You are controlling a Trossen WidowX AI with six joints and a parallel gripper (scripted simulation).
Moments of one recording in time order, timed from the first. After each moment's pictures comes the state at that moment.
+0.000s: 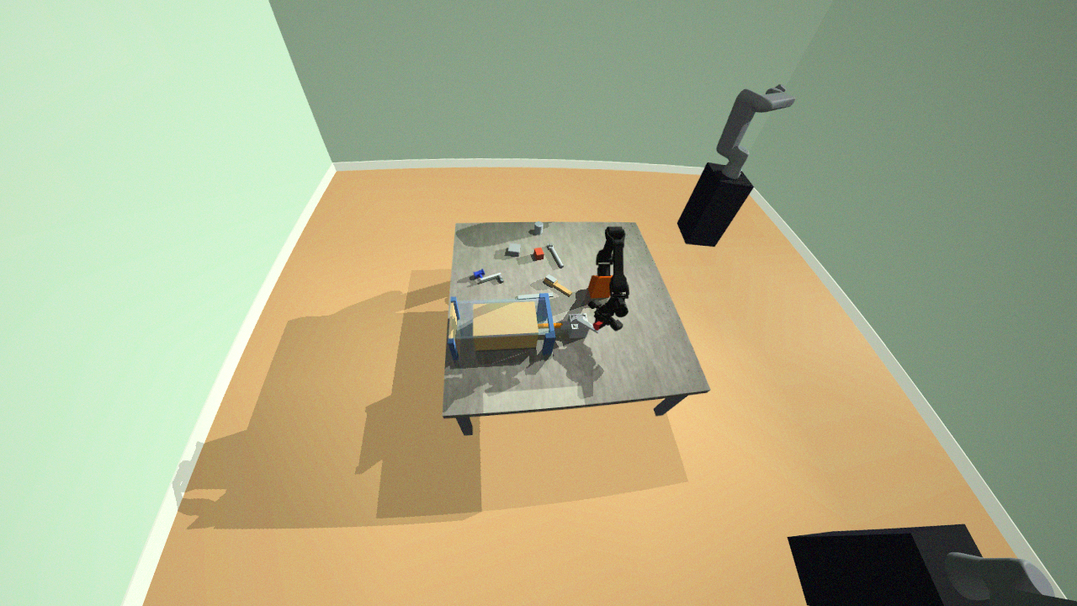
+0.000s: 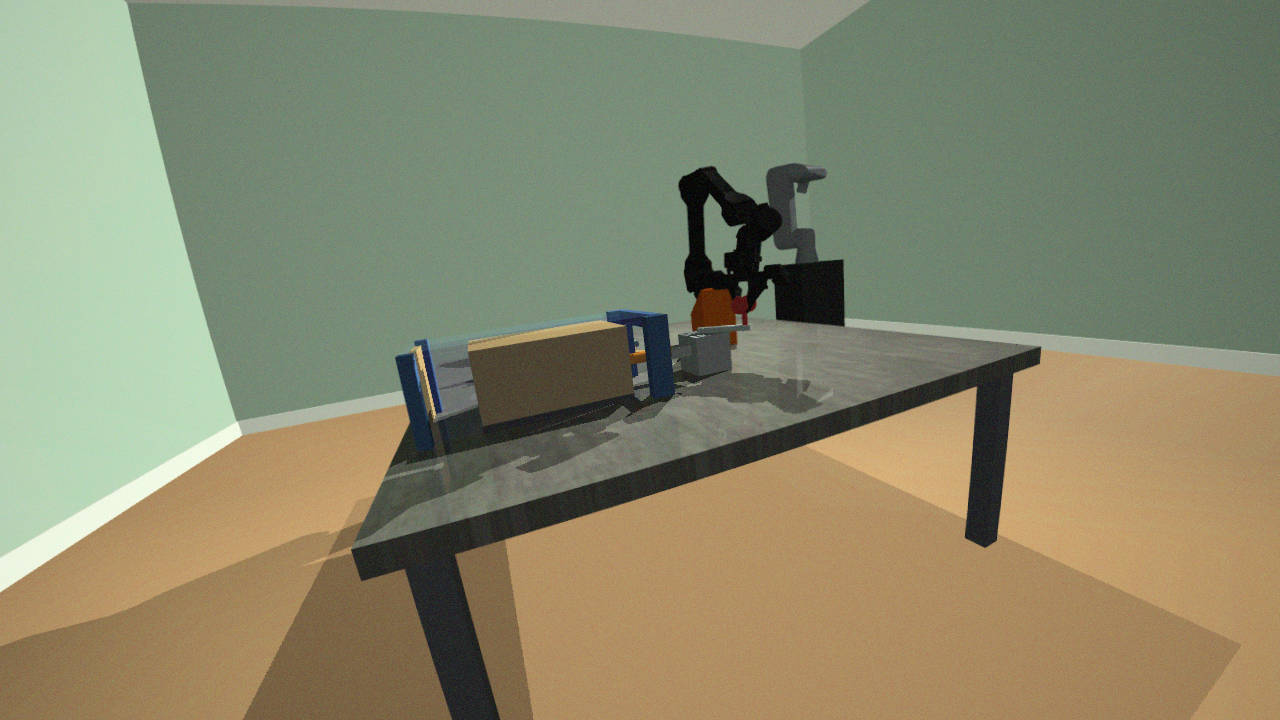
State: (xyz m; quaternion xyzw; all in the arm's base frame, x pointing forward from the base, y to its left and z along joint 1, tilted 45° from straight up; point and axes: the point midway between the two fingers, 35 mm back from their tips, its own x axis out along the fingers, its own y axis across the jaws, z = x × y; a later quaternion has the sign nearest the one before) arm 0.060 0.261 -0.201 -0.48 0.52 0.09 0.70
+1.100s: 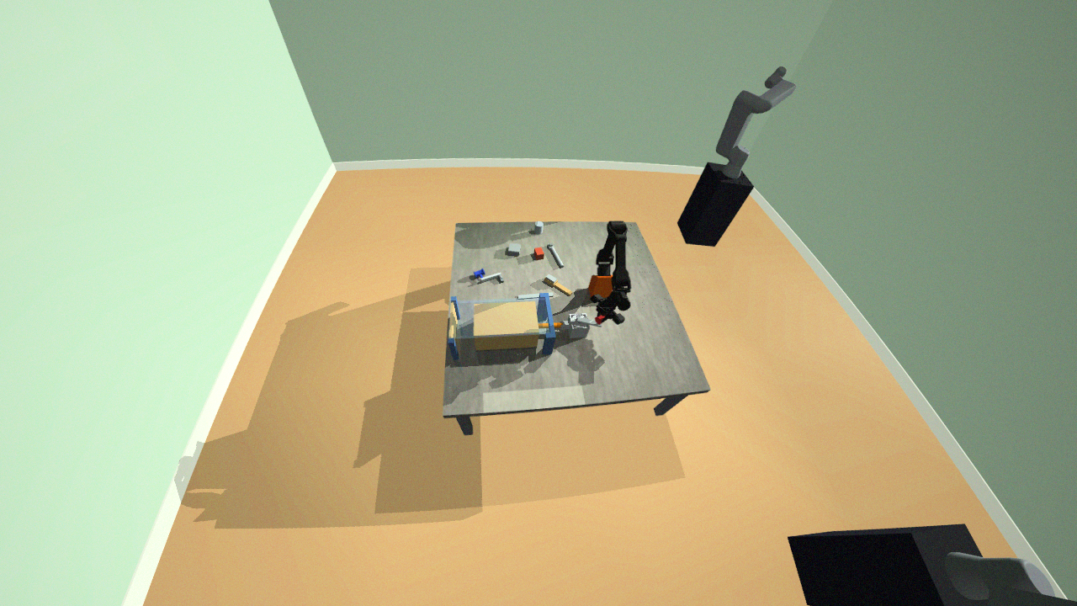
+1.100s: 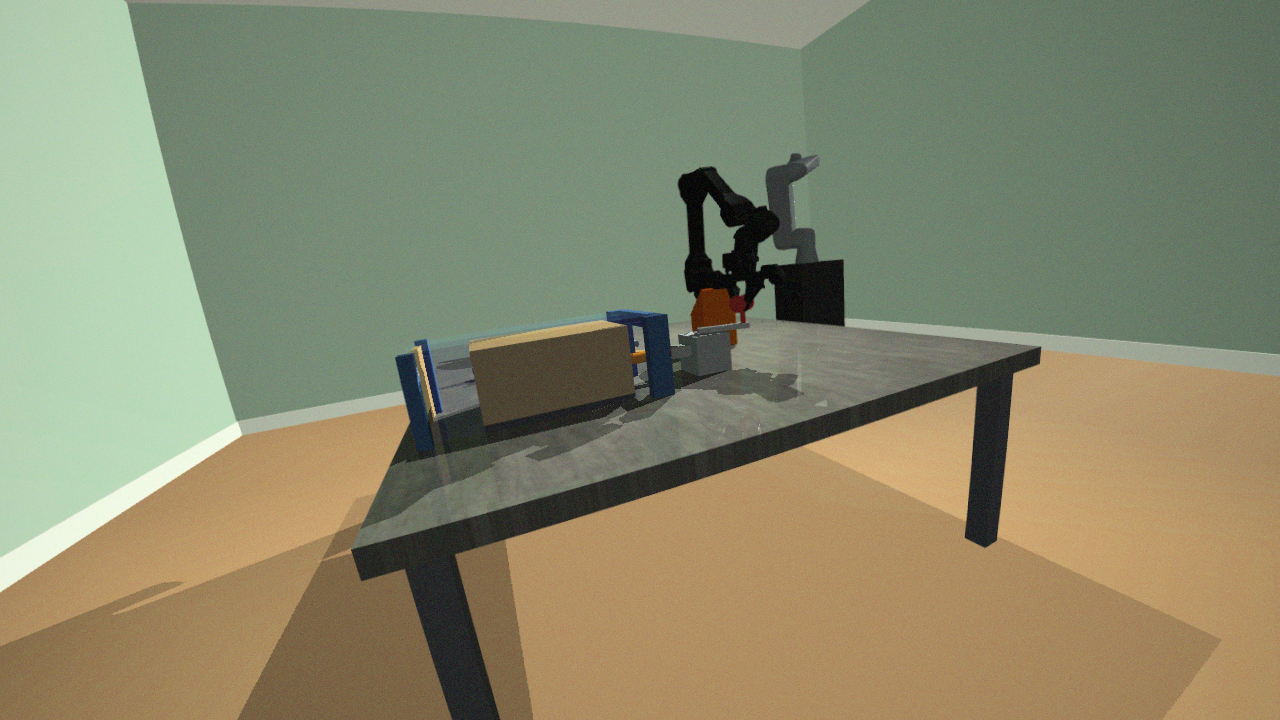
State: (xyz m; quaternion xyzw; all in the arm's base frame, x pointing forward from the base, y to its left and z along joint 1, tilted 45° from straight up) arm 0.046 0.234 -0.180 -0.48 0.52 0.09 0.70
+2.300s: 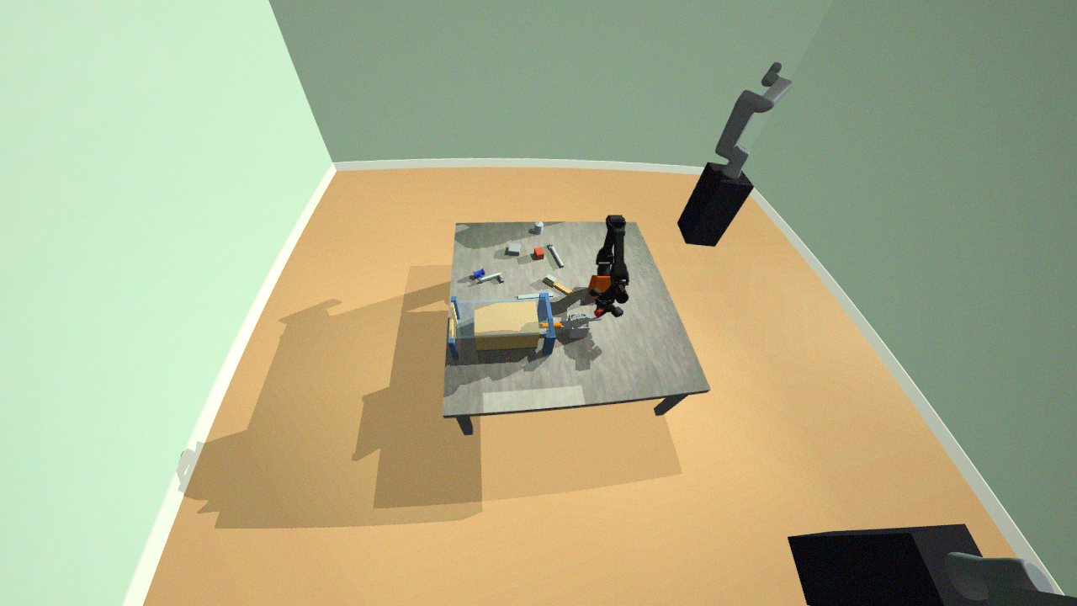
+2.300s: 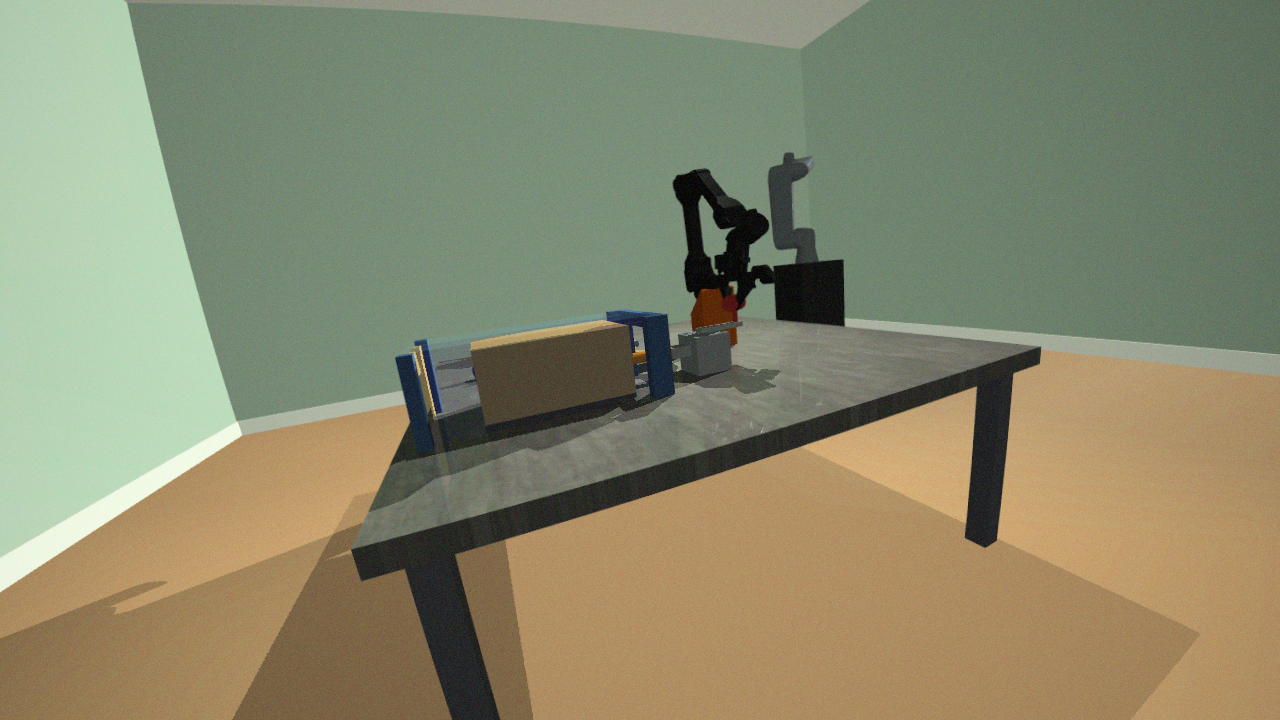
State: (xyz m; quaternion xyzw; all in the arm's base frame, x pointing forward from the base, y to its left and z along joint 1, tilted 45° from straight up) arm 0.047 0.204 -0.153 -0.48 0.52 0.10 0.70
